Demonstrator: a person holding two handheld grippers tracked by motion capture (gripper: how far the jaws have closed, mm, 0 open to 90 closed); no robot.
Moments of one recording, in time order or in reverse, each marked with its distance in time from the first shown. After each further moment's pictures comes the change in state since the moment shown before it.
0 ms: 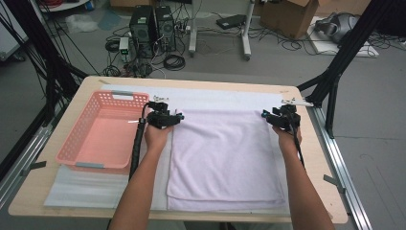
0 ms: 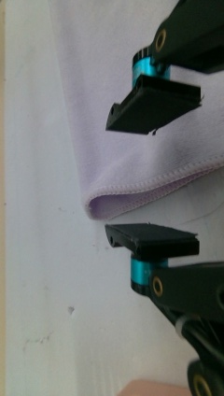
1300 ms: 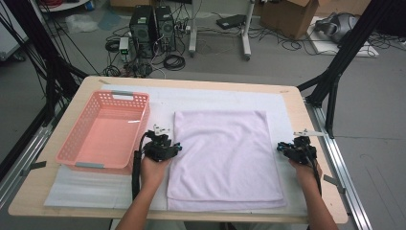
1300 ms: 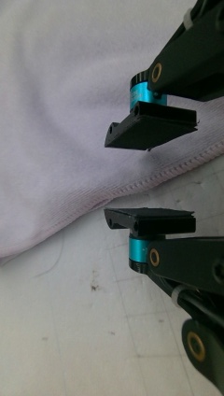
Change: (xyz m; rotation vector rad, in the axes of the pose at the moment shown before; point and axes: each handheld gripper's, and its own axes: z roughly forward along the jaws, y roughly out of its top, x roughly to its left) left arm -0.038 -0.067 -0.072 0.075 -0.045 0.039; right arm -0.004 -0.080 -0.072 0.195 0.038 -0.009
